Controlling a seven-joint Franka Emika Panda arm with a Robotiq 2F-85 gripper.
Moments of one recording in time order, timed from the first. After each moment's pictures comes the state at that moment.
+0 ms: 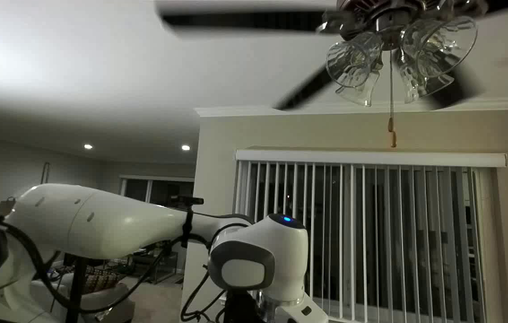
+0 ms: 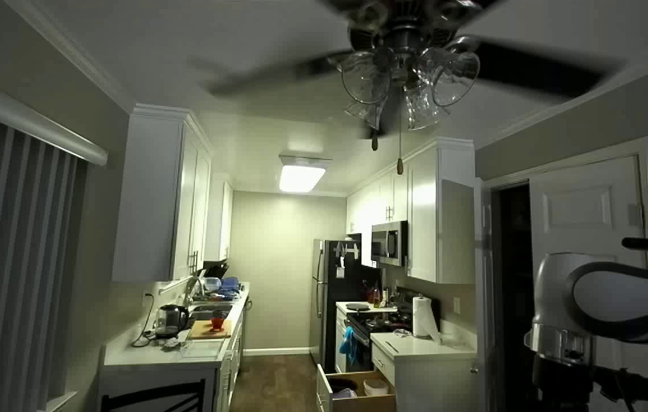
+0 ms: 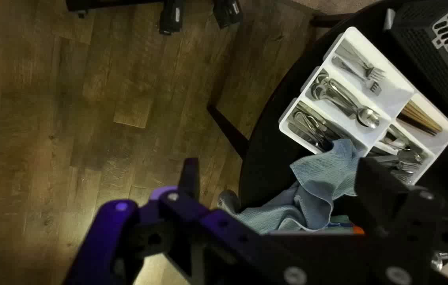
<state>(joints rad) -0.01 -0.88 -0.09 -2.64 0.16 1.76 0.04</state>
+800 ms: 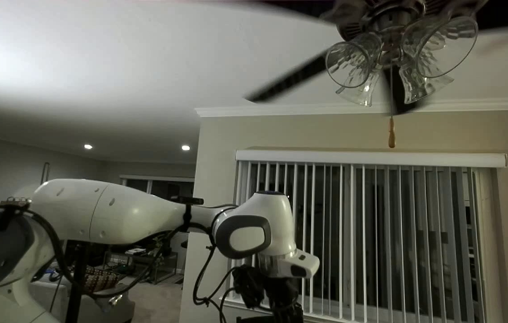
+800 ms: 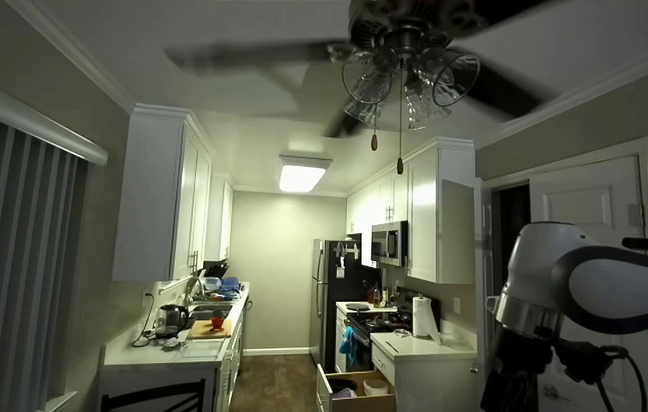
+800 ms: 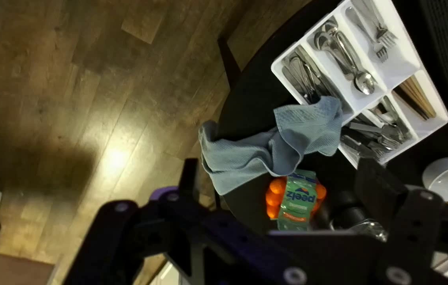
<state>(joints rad) 0.07 -0.85 0.08 -2.54 0.15 1.91 0.02</state>
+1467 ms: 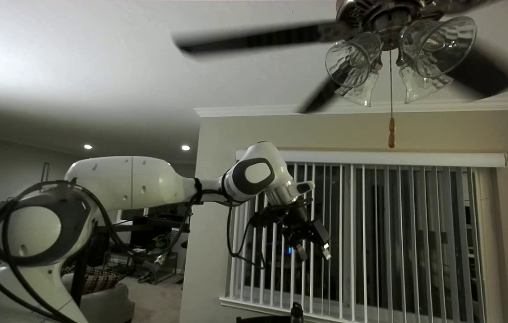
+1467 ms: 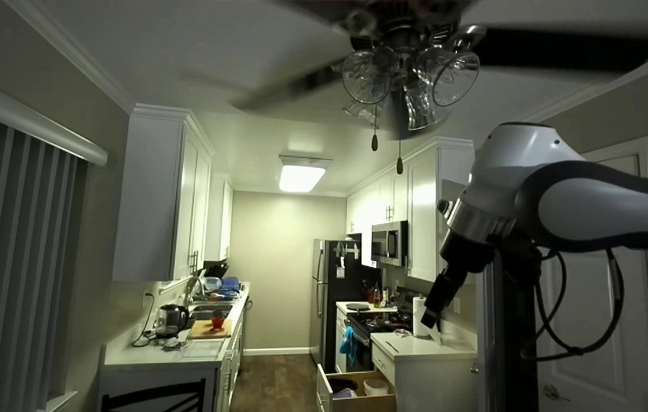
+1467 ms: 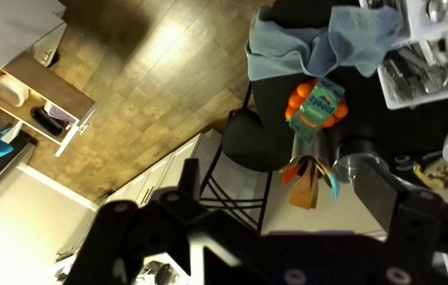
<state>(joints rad) 0.11 -0.64 0.21 -2.07 -0.11 1.92 -0.01</state>
